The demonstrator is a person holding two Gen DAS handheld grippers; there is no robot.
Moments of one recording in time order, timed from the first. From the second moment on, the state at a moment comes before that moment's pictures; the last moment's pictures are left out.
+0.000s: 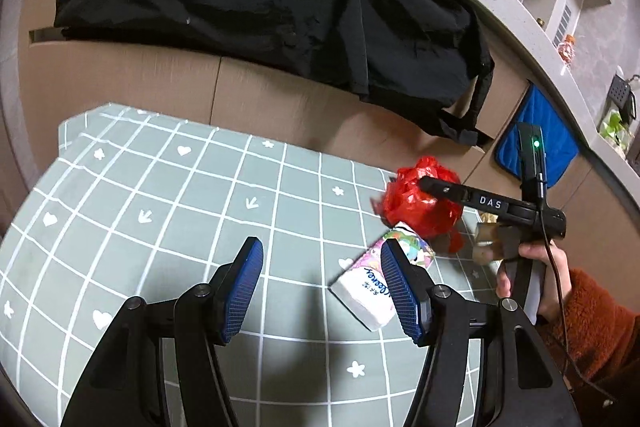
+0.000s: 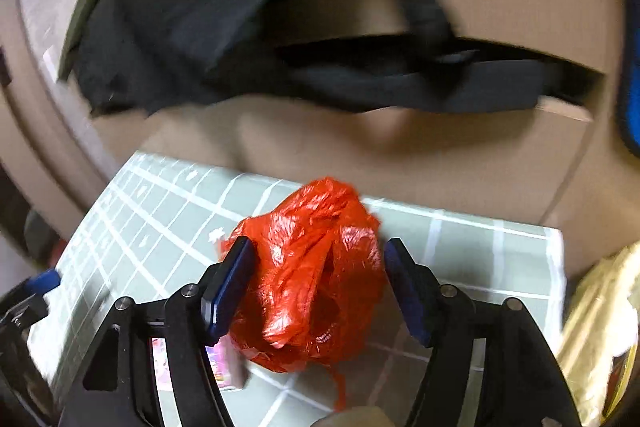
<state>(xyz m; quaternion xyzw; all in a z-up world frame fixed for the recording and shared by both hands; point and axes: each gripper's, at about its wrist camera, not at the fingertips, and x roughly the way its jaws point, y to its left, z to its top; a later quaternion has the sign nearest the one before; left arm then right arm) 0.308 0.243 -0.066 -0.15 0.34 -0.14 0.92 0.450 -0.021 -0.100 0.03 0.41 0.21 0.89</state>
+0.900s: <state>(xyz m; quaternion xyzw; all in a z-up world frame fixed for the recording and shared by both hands) 0.361 0.141 -0.113 -0.03 0.45 -0.18 0.87 0.320 -0.151 -0.057 0.09 0.36 0.19 0.91</state>
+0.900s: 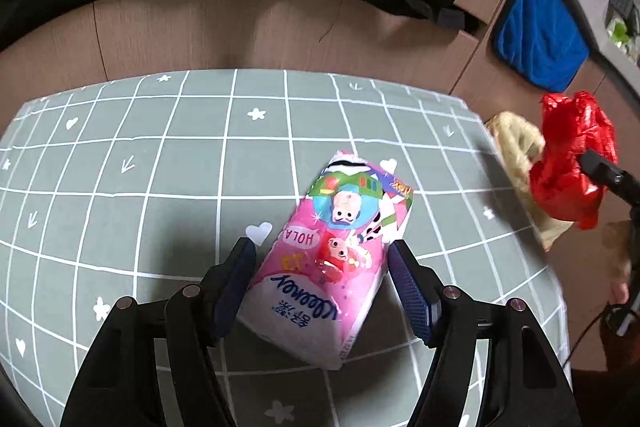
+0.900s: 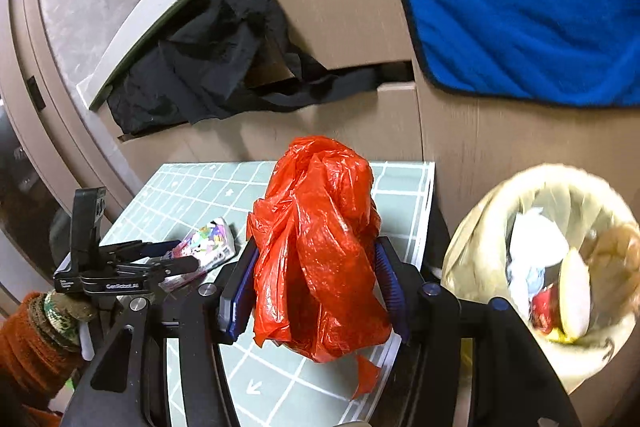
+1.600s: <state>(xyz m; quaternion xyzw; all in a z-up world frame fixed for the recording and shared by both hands) 0.337 0.144 -0.068 -0.09 0.41 -0.10 0.90 0.293 -0.138 -0.053 0.07 0.36 0.22 0.90</state>
